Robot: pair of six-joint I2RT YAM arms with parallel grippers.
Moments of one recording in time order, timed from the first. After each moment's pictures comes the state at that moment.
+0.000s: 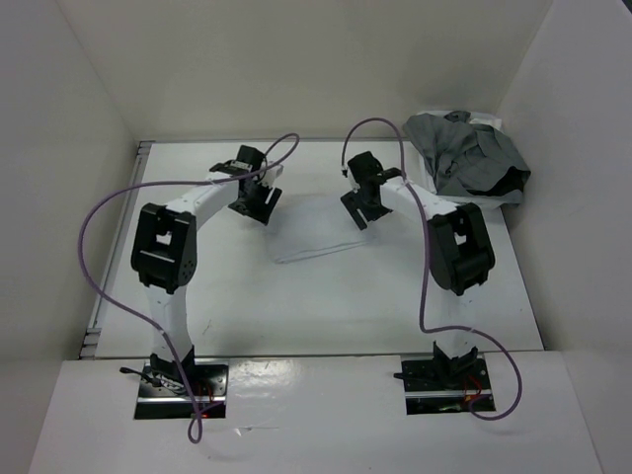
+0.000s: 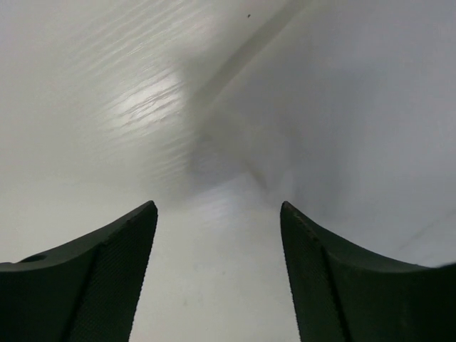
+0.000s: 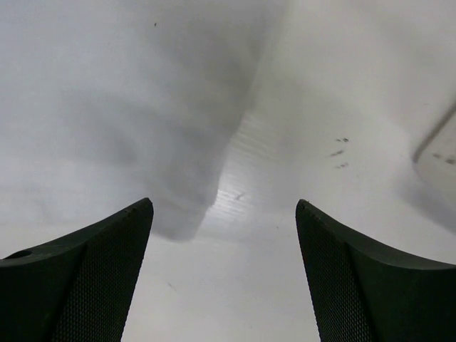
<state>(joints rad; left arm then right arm) -0.30 2.06 1.60 -0.67 -0.01 0.11 0.41 2.02 1.52 -0.65 0.27 -0.16</state>
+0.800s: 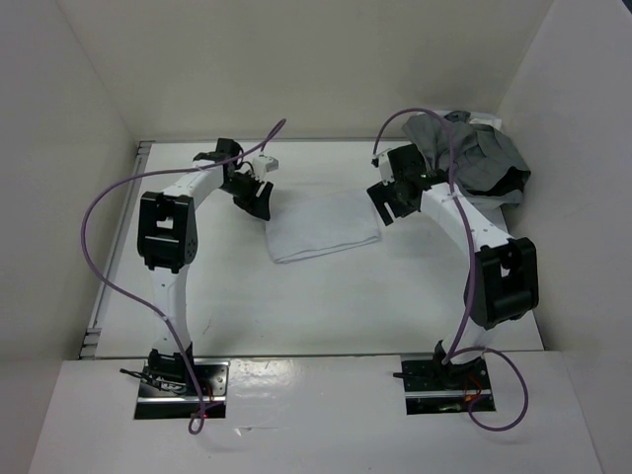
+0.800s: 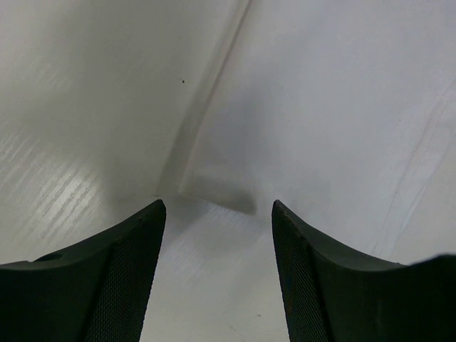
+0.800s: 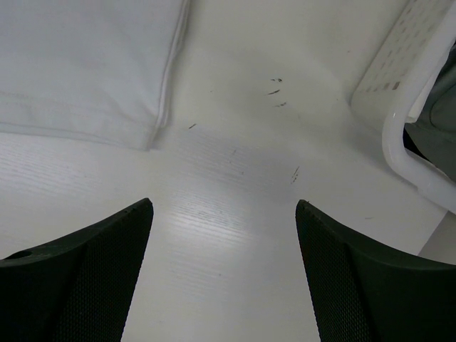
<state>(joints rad) -0.12 2.22 1.79 -0.77 0.57 0.47 0.29 1.65 1.35 -0.67 0.15 -0.24</state>
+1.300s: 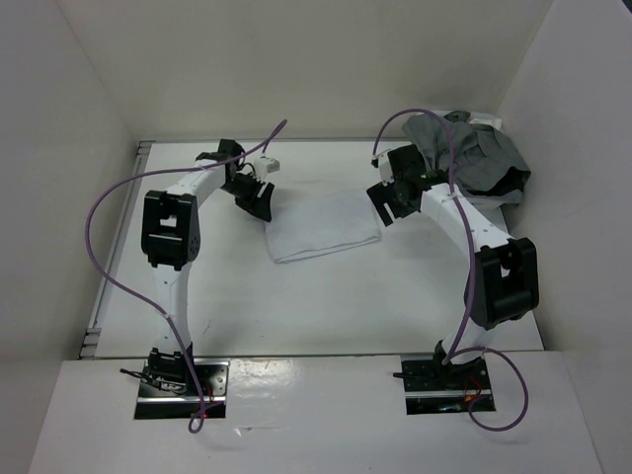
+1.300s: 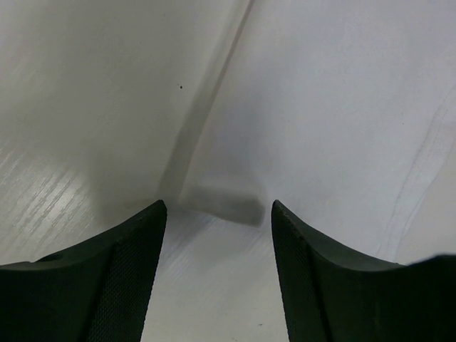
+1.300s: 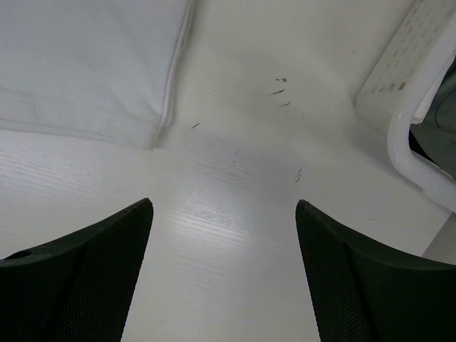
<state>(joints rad) -0.13 2.29 1.85 -0.81 0.60 0.47 0.29 1.64 1.34 -0.67 0.14 -0.24</state>
